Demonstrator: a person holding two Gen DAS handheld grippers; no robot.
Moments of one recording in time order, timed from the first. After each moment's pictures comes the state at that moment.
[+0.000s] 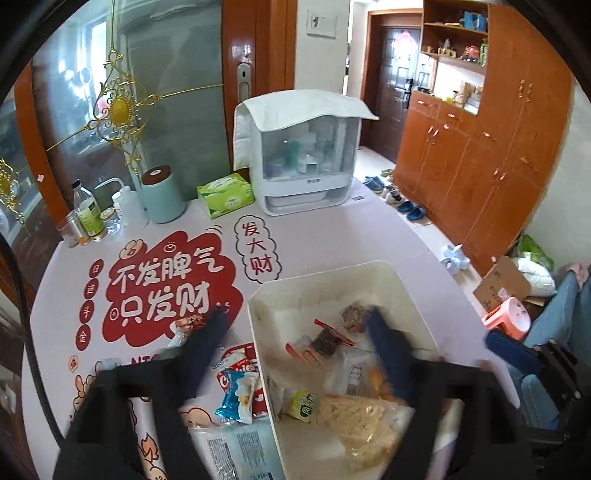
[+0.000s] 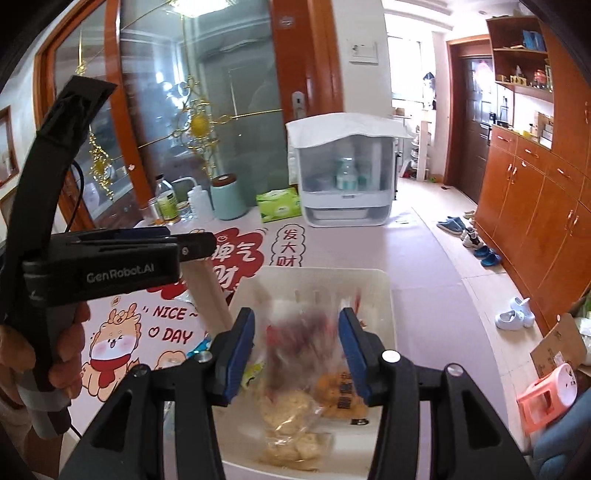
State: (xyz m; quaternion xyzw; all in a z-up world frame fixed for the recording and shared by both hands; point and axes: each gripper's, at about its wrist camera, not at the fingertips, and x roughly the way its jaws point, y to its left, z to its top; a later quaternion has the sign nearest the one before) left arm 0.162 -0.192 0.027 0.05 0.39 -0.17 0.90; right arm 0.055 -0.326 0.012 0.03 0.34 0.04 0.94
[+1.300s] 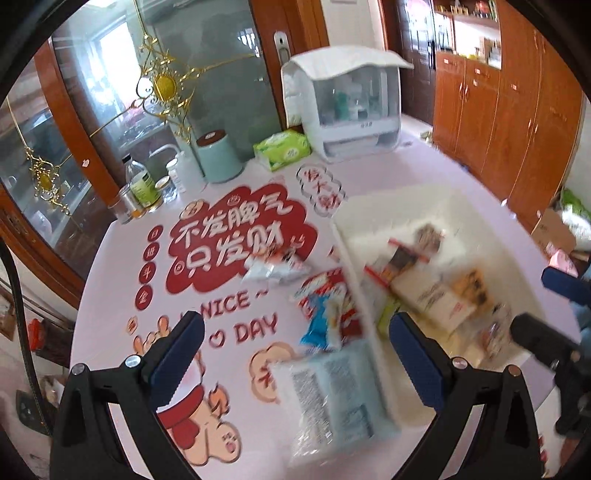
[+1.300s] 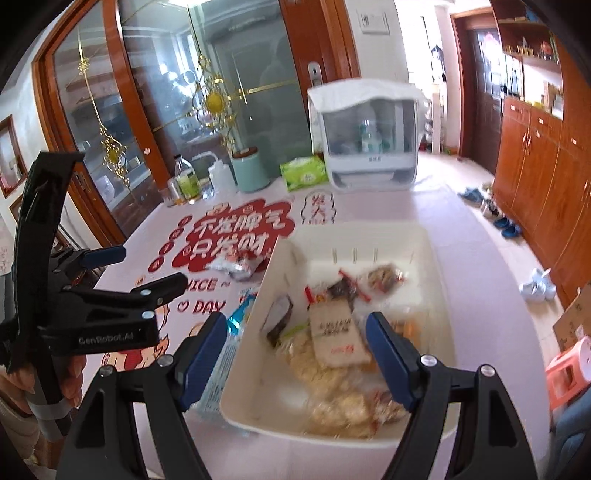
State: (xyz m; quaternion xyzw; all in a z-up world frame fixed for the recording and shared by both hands) left arm 0.100 -0.110 -0.030 0.14 0.42 -0.09 0.89; right arm 0.030 -0.287 -0.026 0.07 0.39 0.07 0.92
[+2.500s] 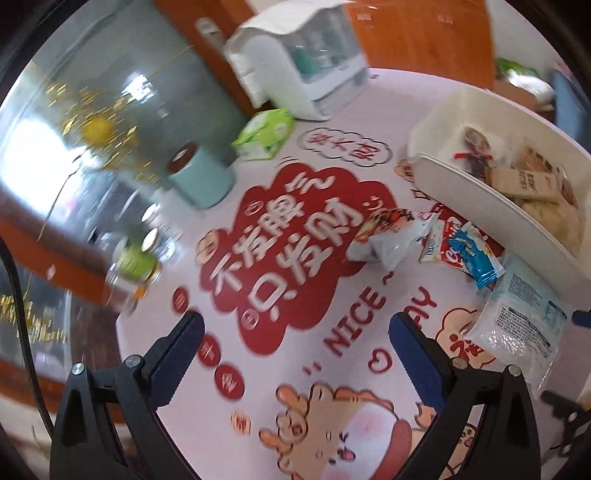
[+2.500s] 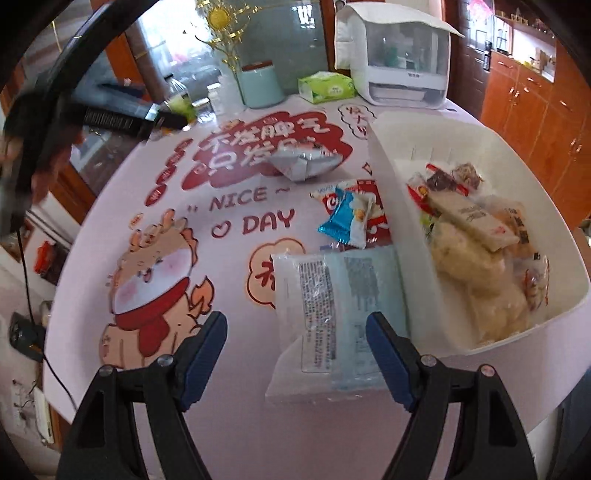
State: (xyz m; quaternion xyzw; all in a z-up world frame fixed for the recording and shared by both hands) left arm 0.246 0.015 -0.064 0.37 0.40 -0.24 0.81; right arm 0.032 -0.086 -0.129 0.06 0.49 -0.01 0.87
